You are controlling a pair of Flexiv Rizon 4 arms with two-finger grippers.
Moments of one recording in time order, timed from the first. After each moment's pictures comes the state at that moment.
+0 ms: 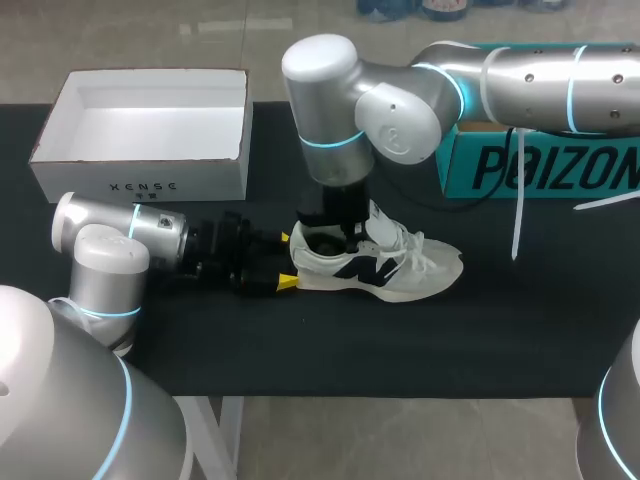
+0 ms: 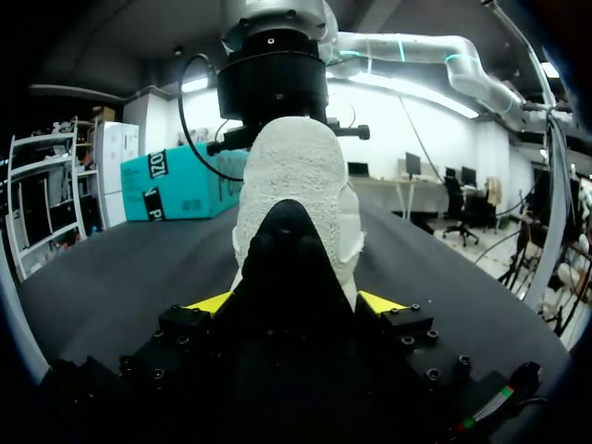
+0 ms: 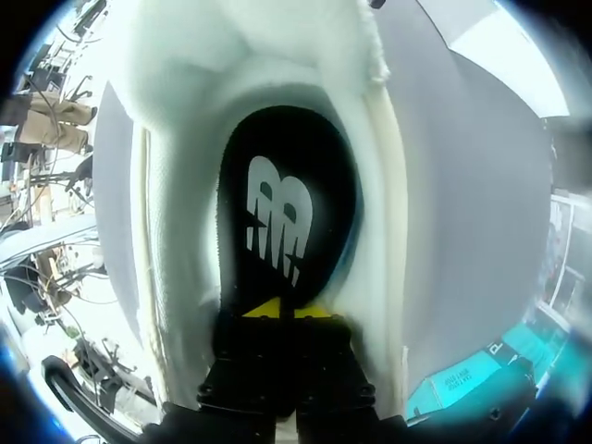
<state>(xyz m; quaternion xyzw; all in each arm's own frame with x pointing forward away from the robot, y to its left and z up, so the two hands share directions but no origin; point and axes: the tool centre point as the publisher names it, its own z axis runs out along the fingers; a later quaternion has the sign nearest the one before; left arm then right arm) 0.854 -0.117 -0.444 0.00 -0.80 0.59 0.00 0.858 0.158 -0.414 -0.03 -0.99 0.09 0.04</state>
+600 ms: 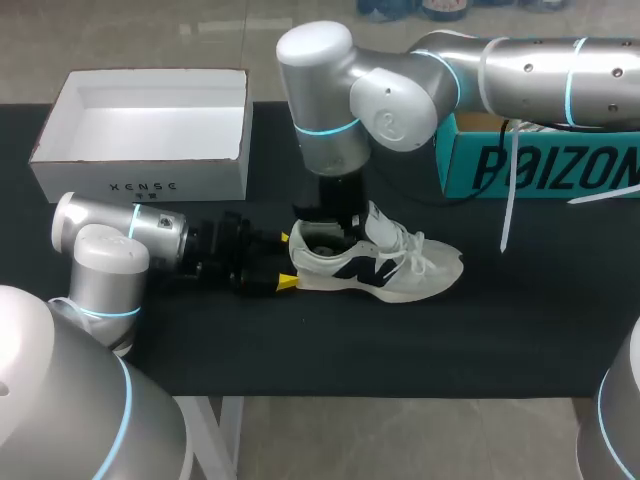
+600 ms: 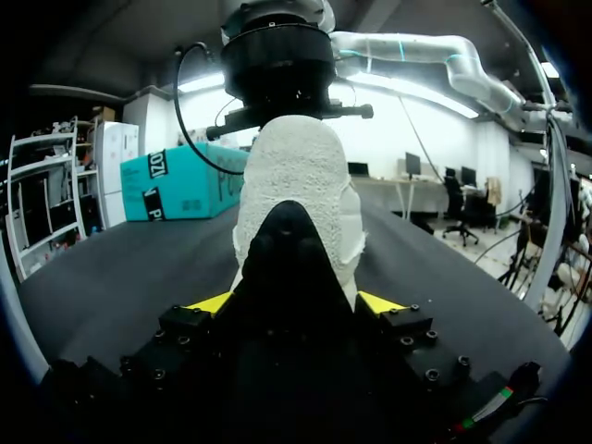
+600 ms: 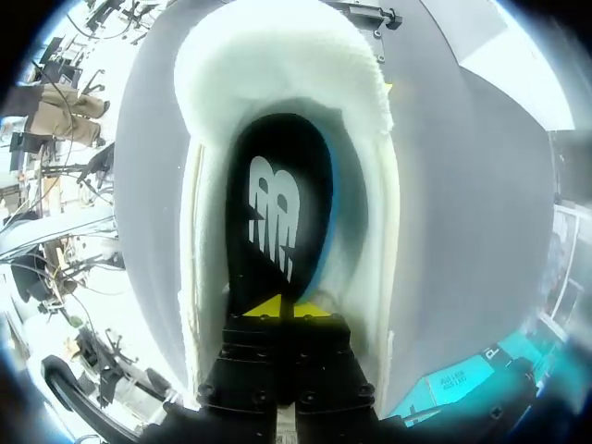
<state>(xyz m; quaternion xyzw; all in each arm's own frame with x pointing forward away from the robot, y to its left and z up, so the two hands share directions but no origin) 0.854 -0.117 -0.444 0.00 -0.80 0.59 0.00 0.853 0.163 -0.391 -0.02 -0.99 0.09 0.06</state>
